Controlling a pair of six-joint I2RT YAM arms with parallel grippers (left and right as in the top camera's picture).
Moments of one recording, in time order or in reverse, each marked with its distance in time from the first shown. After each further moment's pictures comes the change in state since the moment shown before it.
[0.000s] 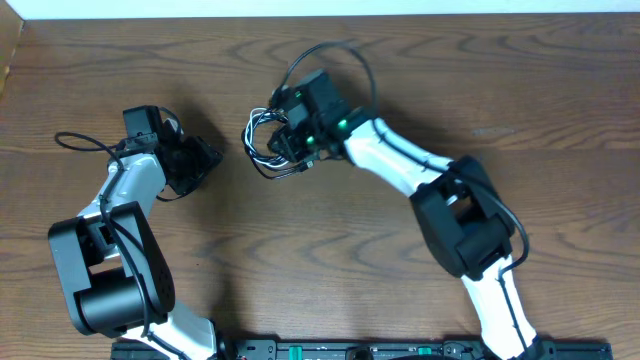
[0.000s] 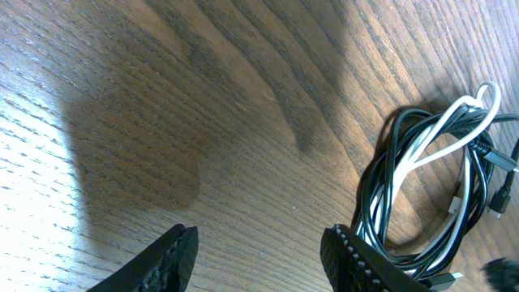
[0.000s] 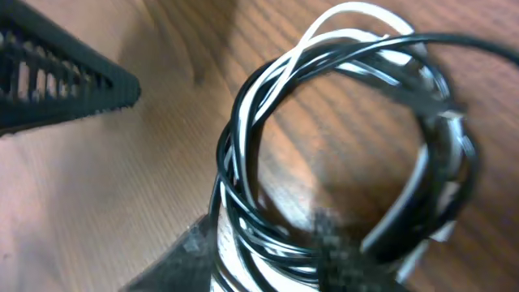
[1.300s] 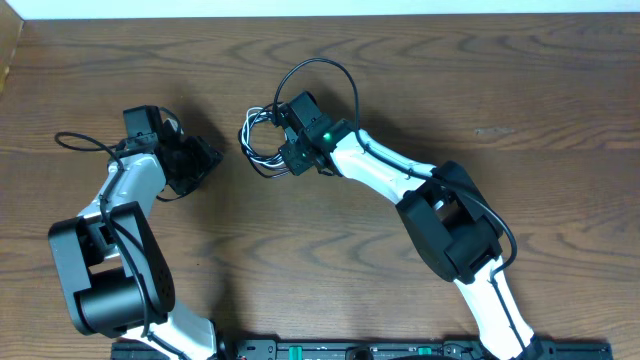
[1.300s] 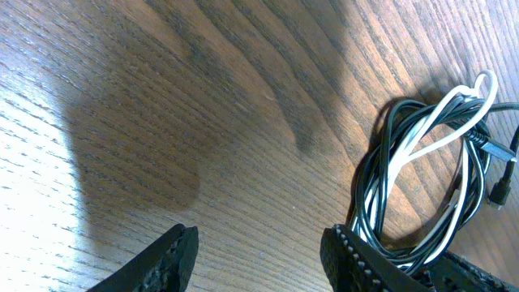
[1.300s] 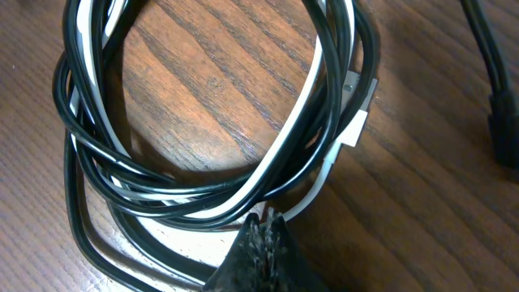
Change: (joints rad) left arm 0.000 0.000 0.000 0.000 0.000 0.000; right arm 0.042 0.027 0.000 -0.114 0.308 0.000
